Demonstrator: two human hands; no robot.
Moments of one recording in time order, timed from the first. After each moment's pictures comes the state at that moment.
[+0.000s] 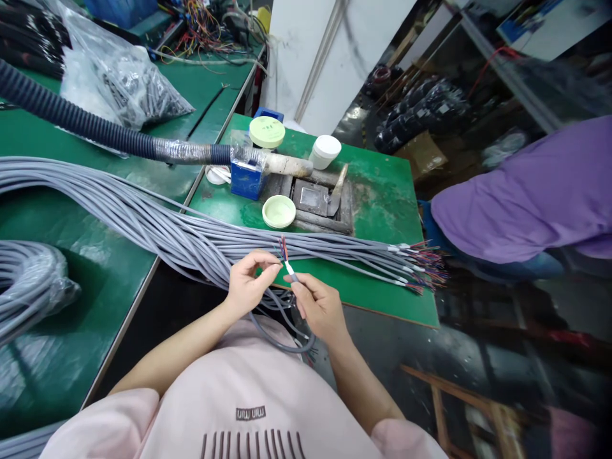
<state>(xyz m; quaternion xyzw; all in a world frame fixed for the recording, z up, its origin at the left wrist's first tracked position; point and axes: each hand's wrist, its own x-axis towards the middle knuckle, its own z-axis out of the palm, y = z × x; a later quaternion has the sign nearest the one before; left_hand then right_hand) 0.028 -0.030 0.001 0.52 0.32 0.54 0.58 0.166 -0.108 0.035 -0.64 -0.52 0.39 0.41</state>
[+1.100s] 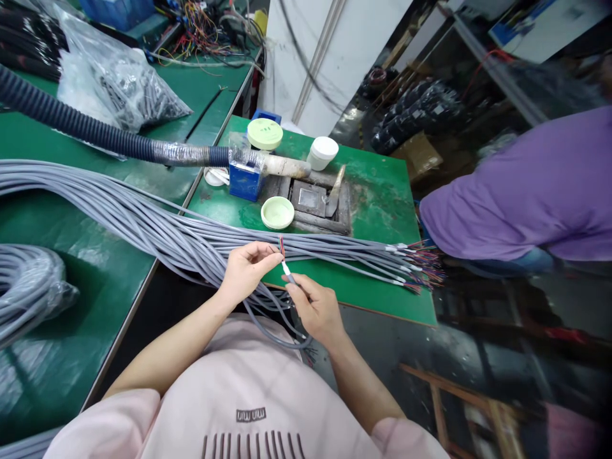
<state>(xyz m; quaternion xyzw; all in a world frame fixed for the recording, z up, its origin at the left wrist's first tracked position) 0.029 -0.012 0.032 0.46 0.38 0.45 0.67 0.165 -0.106 0.043 -0.65 -0.61 0.28 0.35</state>
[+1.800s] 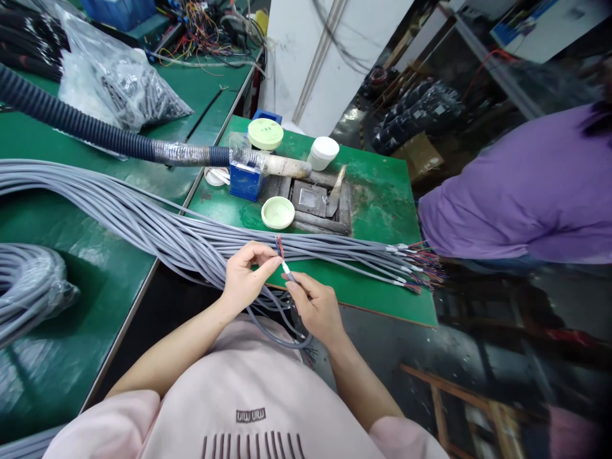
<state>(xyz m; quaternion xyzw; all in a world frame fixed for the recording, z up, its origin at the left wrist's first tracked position) 0.029 -0.022 0.028 0.53 0.38 0.52 0.54 0.166 -0.105 0.041 -0.66 -0.58 0.30 0.37</state>
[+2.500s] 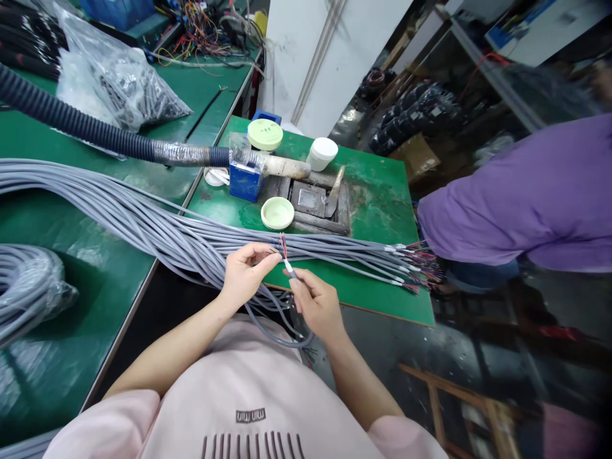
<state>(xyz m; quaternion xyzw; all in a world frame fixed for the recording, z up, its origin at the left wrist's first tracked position) 0.030 -0.018 0.027 0.48 0.39 0.50 0.60 0.166 -0.103 0.041 -0.65 -0.52 0.37 0.41</state>
